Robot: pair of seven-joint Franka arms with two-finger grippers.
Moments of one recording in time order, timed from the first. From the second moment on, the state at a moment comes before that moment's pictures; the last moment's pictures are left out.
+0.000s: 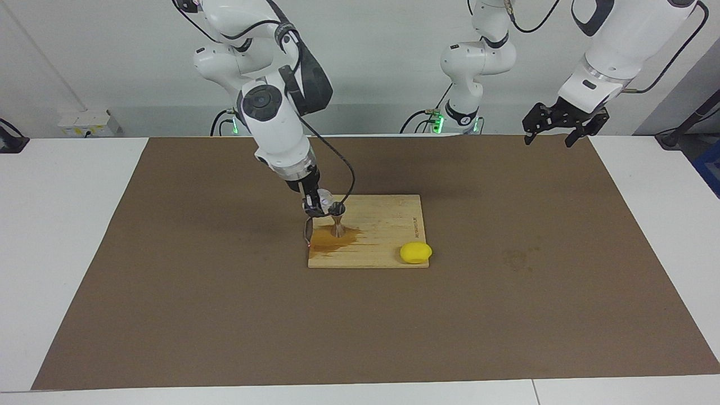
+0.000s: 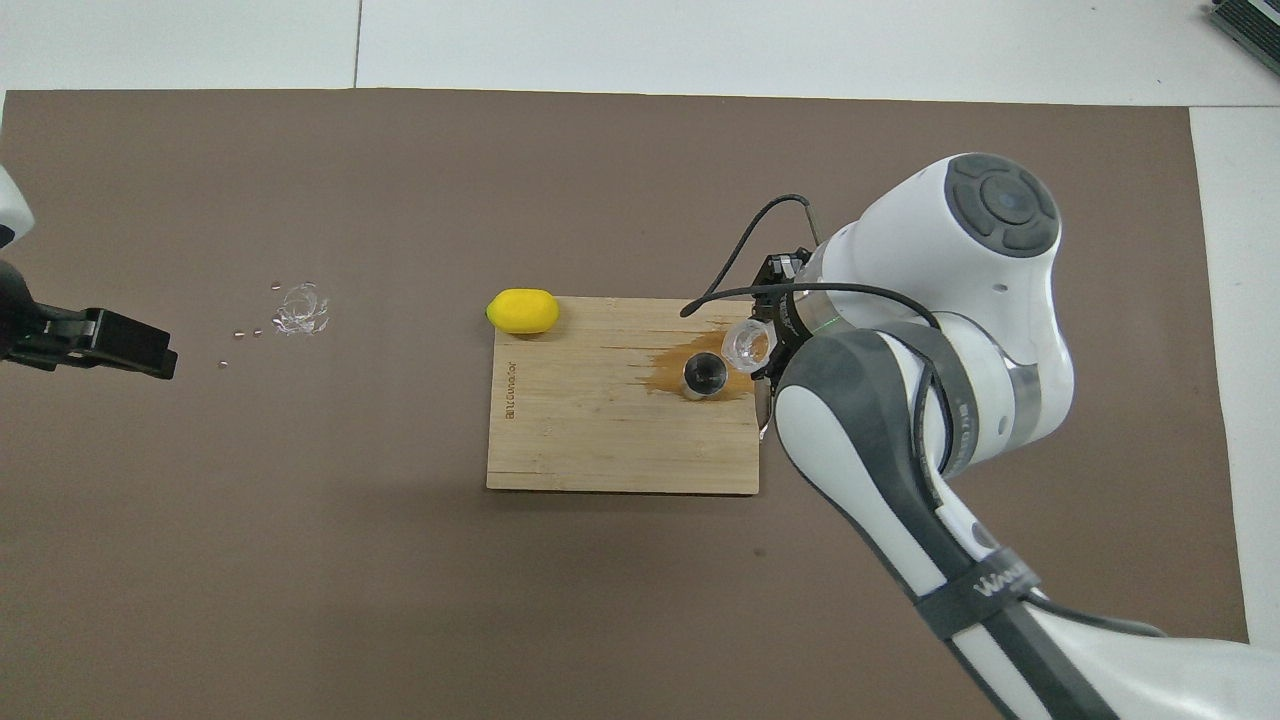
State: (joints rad) left arm 0.02 -0.03 -0.09 -1.58 -0.03 1.47 0.07; right arm 0.34 0.22 0.01 -1.74 0.28 1.96 1.68
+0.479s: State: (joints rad) left arm 0.02 -0.03 -0.09 -1.58 -0.03 1.47 0.07; right arm 0.12 0.19 0.00 -1.89 0.56 1.96 1.35
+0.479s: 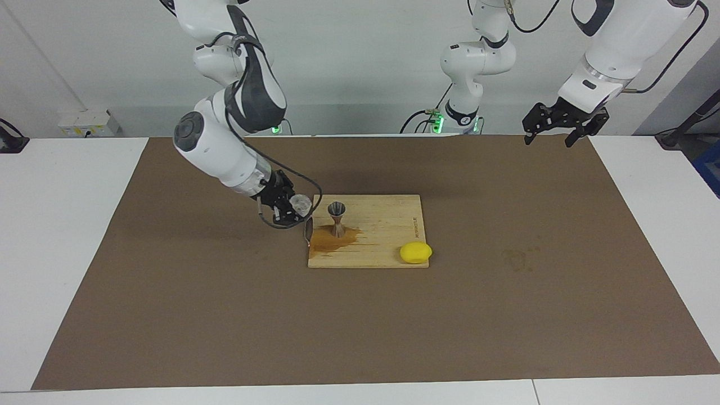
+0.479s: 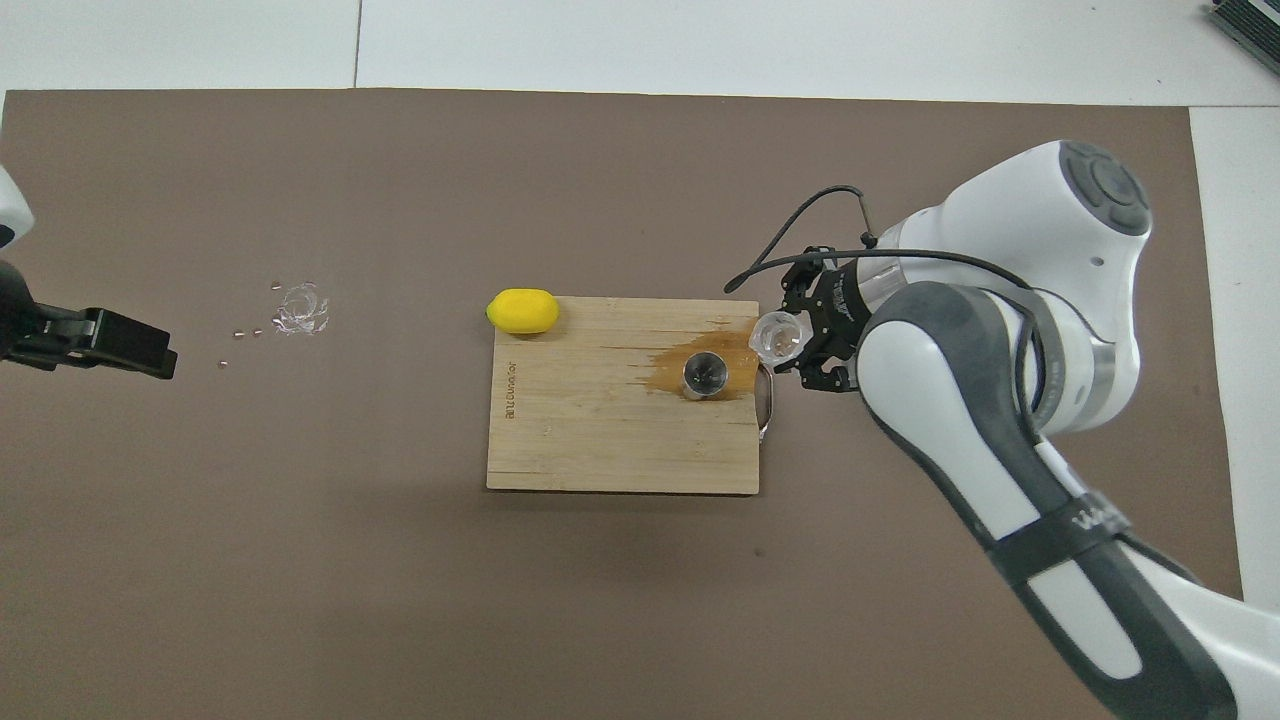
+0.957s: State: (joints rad) left arm 0.02 -0.03 -0.09 -1.58 -0.03 1.47 0.07; right arm -0.13 0.19 0.00 -2.02 0.67 1.96 1.06
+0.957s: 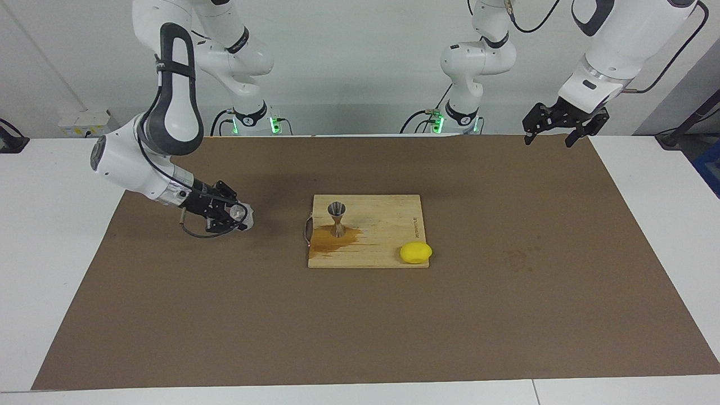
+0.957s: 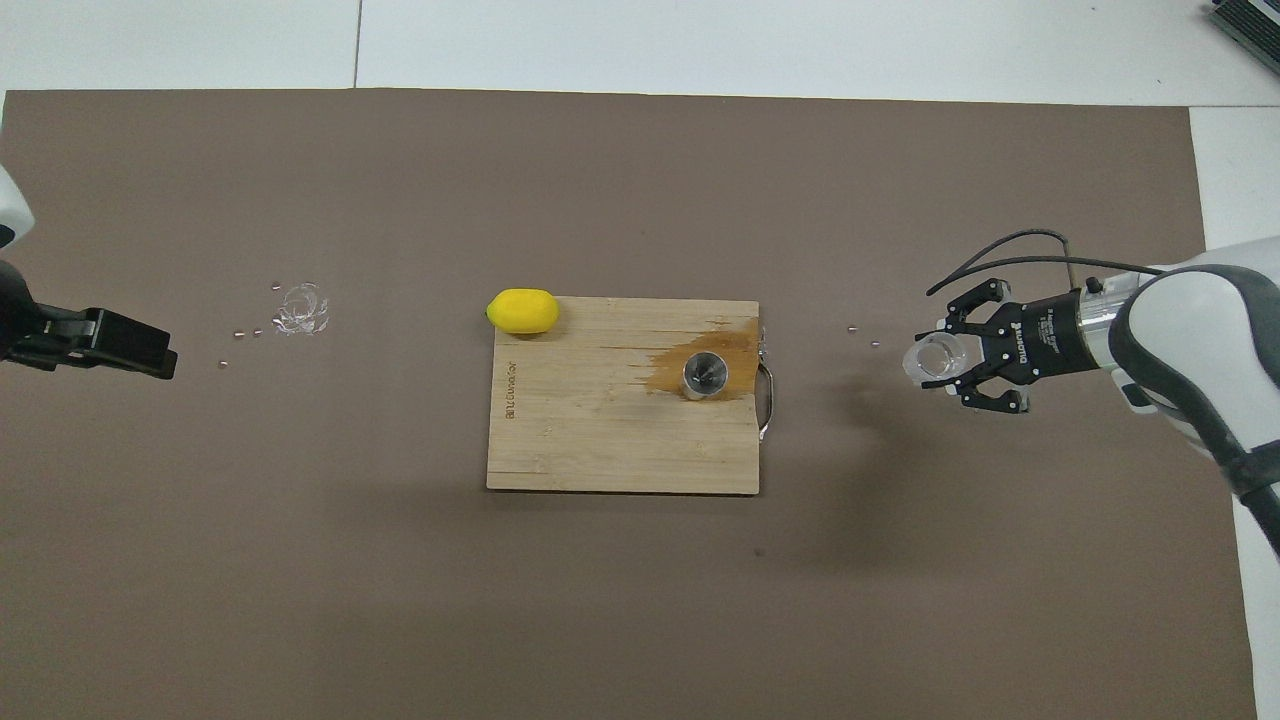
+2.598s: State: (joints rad) left arm 0.02 -0.03 -0.09 -1.58 -0.03 1.47 0.07; right arm -0.36 0.29 -0.01 -2.02 0.56 2.02 0.74
